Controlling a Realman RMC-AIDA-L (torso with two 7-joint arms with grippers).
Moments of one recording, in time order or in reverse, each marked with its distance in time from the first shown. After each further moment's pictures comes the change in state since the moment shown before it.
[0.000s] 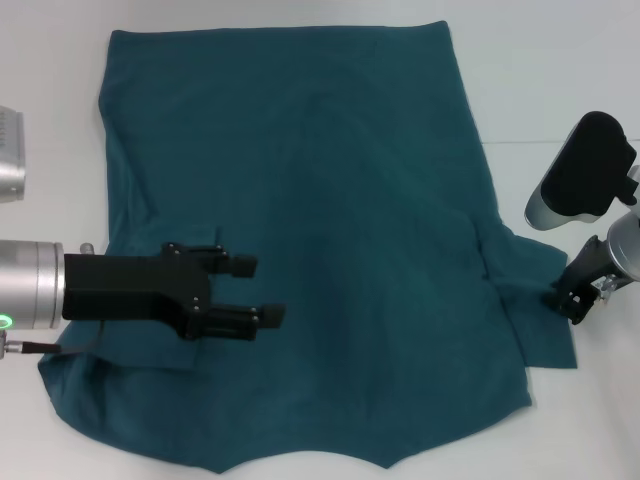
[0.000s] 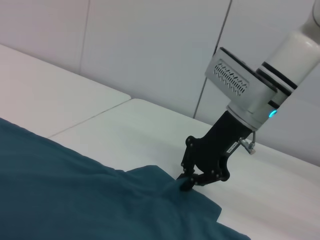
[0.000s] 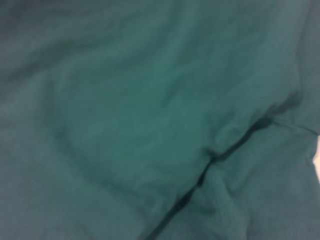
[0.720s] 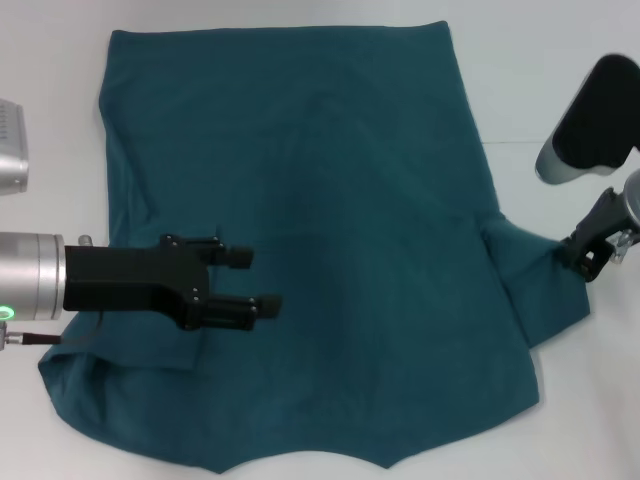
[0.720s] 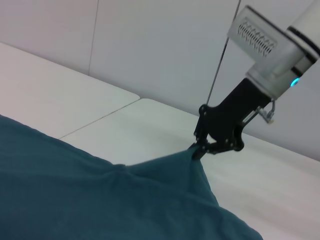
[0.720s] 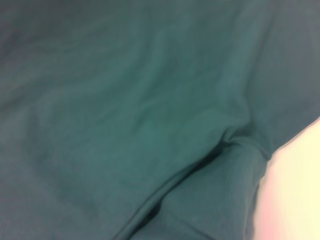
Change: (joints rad) left arm -0.008 0.007 0.006 -0.005 -0.001 -0.030 0.000; right arm -0.015 0.007 -0.016 -0.246 -0.042 -0.148 0.049
